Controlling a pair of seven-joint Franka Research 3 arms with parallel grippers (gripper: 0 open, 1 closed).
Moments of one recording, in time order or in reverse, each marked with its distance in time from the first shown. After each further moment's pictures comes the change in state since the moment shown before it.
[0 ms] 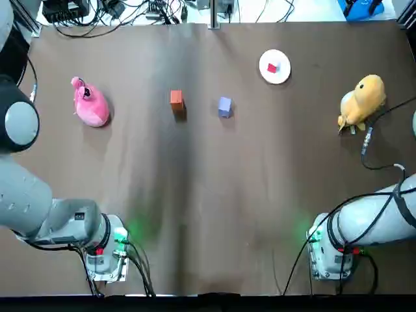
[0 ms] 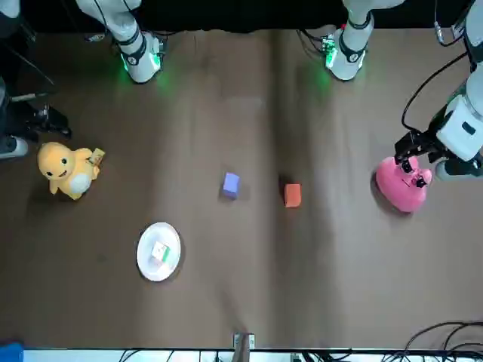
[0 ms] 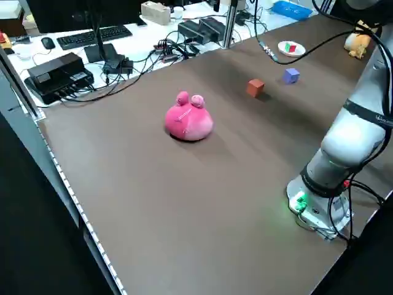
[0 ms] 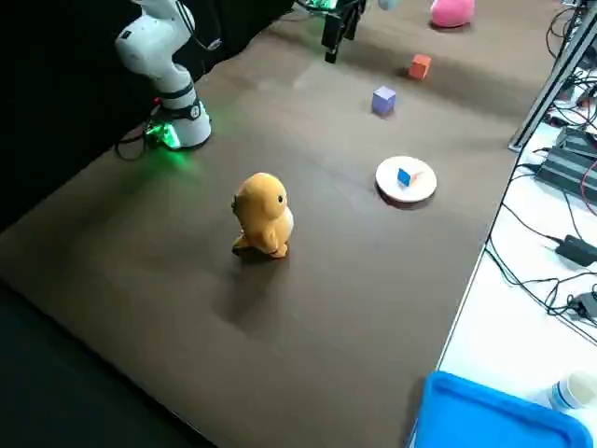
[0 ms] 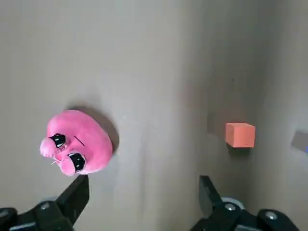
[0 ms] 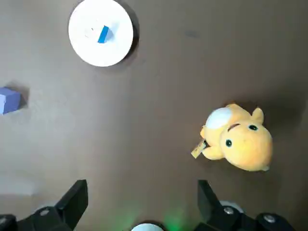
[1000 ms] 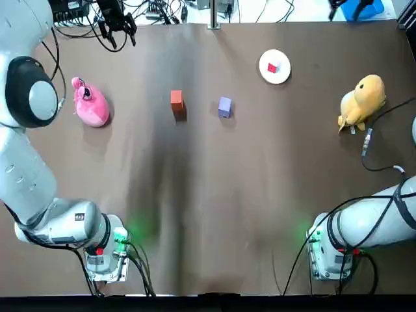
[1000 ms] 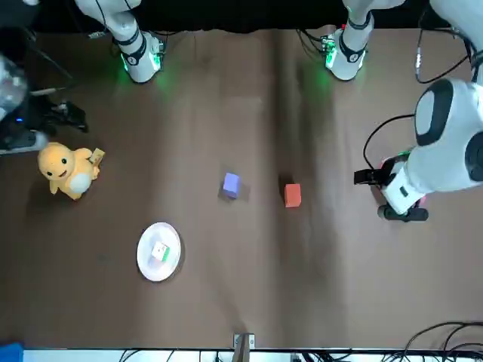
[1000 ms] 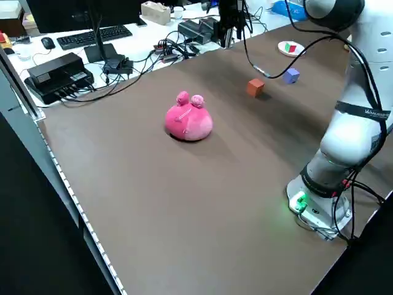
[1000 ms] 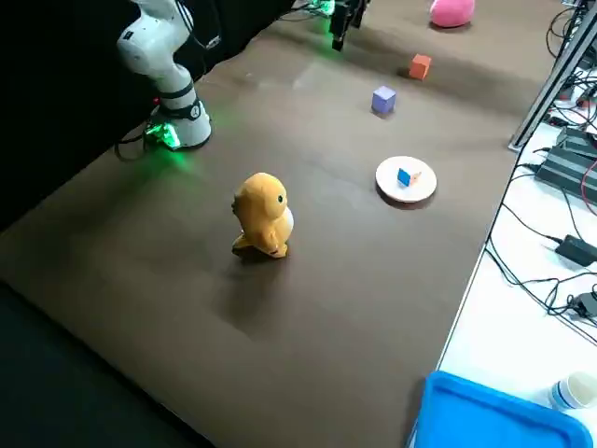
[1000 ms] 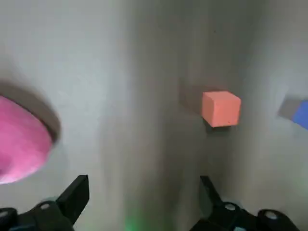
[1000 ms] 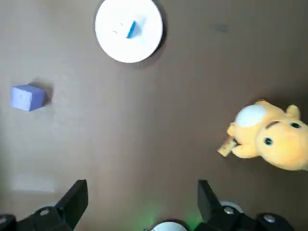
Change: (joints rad) left arm -0.017 0.239 -0.031 -0.012 -0.136 -0.005 0.008; right arm 0.097 -0.010 0.021 -0.032 0.032 0.010 0.125
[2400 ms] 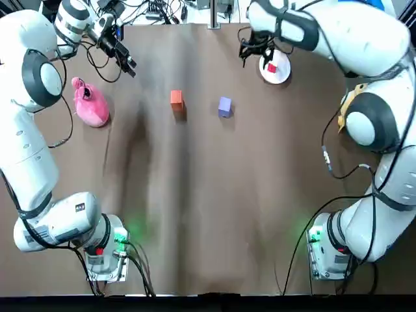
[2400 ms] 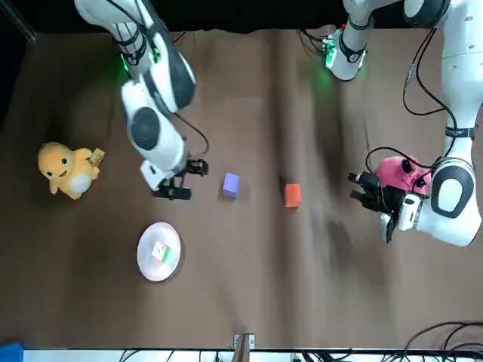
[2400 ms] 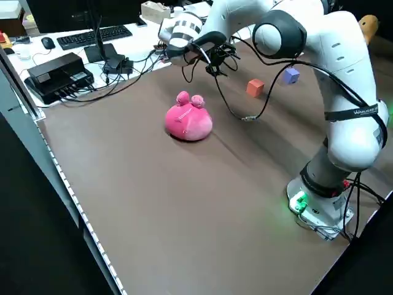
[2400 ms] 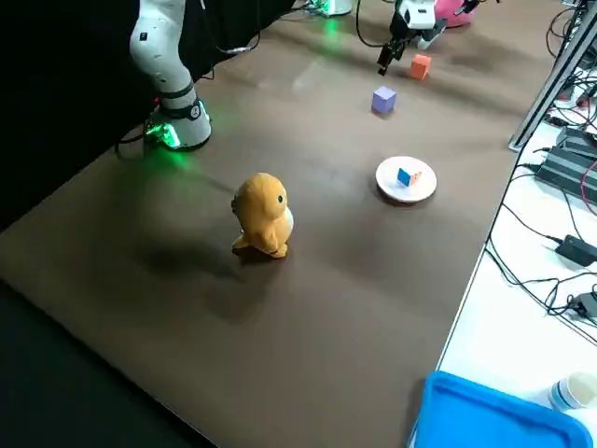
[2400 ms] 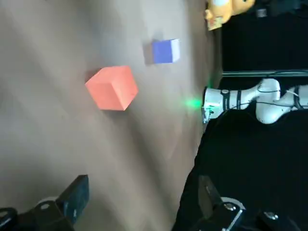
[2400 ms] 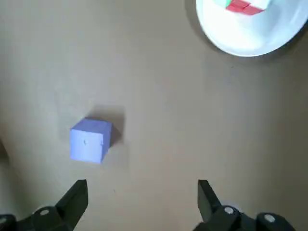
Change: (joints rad) left arm 0.237 0.351 0.002 0.035 -0.587 -0.201 0.972; right arm 0.405 0.399 0.005 -0.022 0.108 0.435 0.547
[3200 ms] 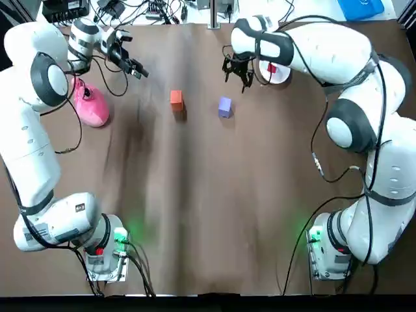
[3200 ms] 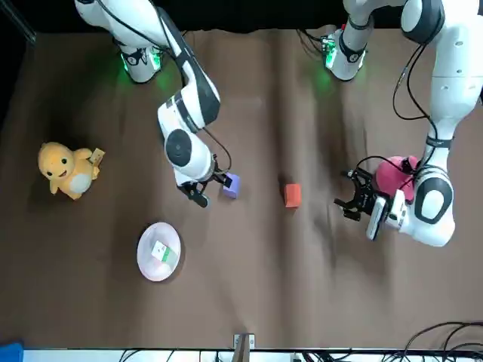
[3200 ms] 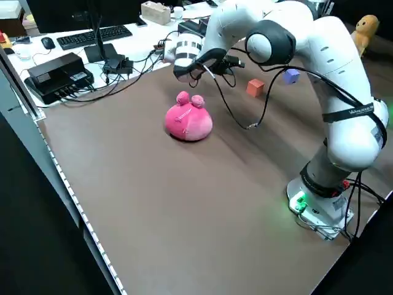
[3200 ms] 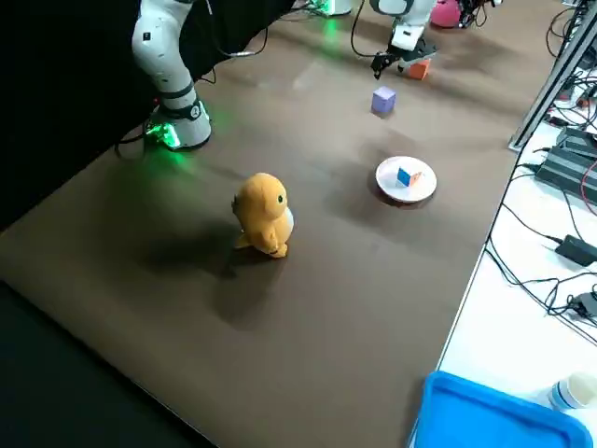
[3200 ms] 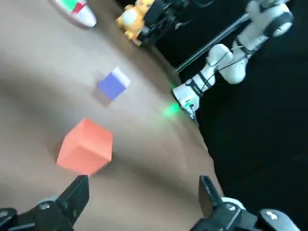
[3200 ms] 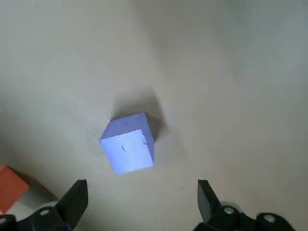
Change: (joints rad) left arm -0.011 0.098 -0.005 -0.036 -0.166 -0.002 0.724; right arm 0.079 0.128 0.000 0.000 0.163 0.148 0.442
